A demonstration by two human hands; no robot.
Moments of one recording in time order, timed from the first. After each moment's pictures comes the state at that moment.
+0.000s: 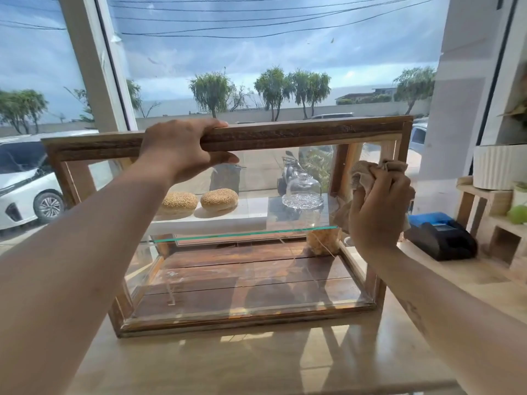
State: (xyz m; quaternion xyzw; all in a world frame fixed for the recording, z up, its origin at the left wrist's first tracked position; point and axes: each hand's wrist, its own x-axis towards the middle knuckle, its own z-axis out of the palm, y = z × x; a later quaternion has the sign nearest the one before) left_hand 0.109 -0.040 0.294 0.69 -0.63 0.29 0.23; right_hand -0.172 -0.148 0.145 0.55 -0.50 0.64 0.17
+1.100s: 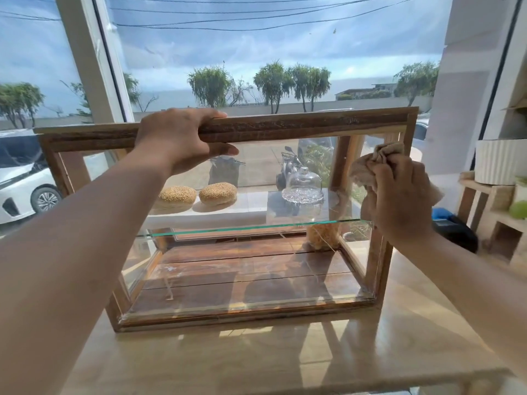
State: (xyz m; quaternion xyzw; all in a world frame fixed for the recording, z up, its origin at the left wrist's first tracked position) left_hand 0.105 -0.037 0.295 0.71 -0.62 0.28 0.21; right_hand -0.219 -0.163 0.154 0.67 -0.43 0.49 0.36
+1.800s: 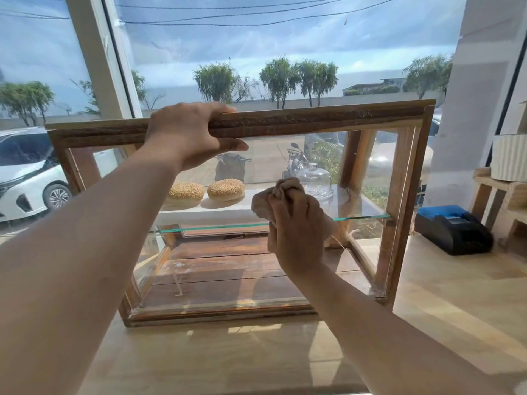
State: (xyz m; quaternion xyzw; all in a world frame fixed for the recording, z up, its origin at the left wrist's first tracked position) left_hand 0.108 -0.040 0.297 0.71 -0.62 0.27 0.22; right_hand -0.053 -0.115 0.099 0.71 -0.33 0.57 0.25
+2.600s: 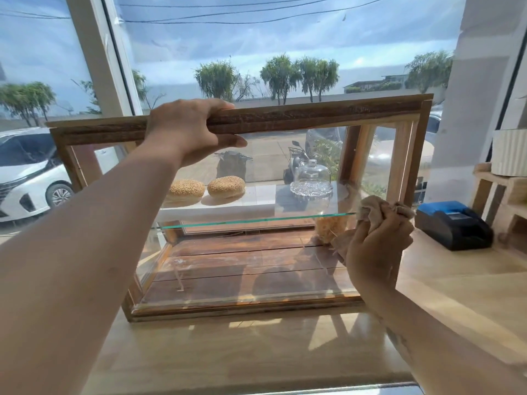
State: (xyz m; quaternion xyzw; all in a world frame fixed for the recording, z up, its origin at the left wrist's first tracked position) left_hand 0.107 -0.039 0.295 0.70 -0.62 0.27 0.23; right_hand -0.153 -0.140 0.062 0.52 -0.53 0.67 0.06
